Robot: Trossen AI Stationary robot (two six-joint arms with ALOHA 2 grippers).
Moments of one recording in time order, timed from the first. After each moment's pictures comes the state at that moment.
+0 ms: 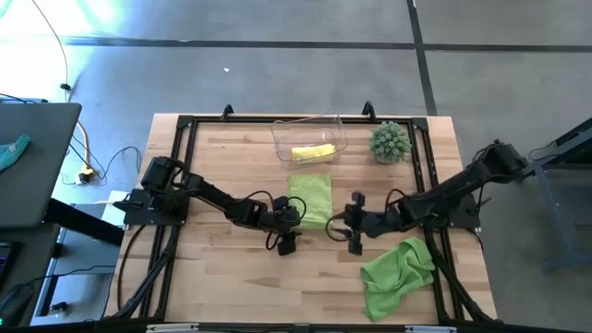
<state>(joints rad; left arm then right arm) -0.12 1.94 0.91 0.16 -0.19 -0.36 0.42 1.34 0.63 0.04 0.42 0.31</state>
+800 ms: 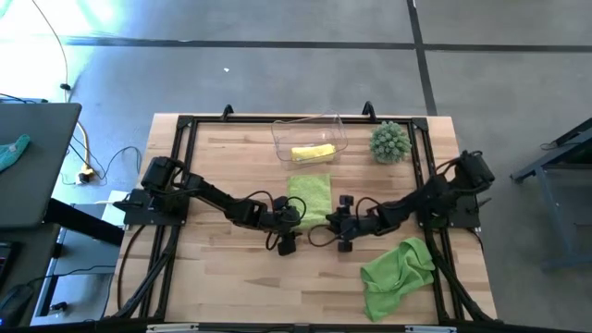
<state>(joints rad) -0.12 1.94 0.90 0.16 -0.19 -0.37 0.33 1.69 0.62 0.22 0.42 0.11</state>
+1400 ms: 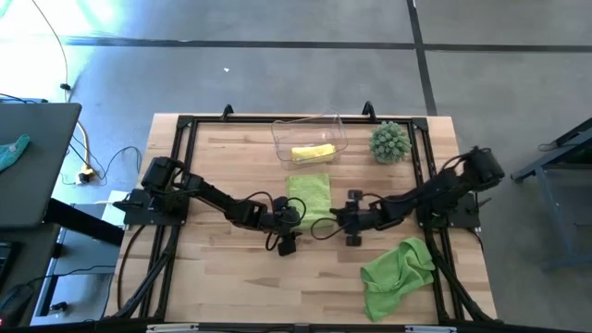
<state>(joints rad) -0.13 1.95 0.90 0.17 -0.22 -0.37 0.29 1.60 0.62 -0.09 0.36 0.17</state>
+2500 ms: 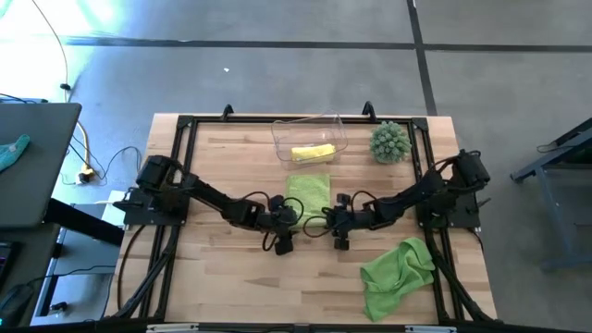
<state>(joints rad) -0.13 1.88 0.90 0.11 -0.26 -0.36 0.25 1.75 0.62 0.20 0.27 0.19</state>
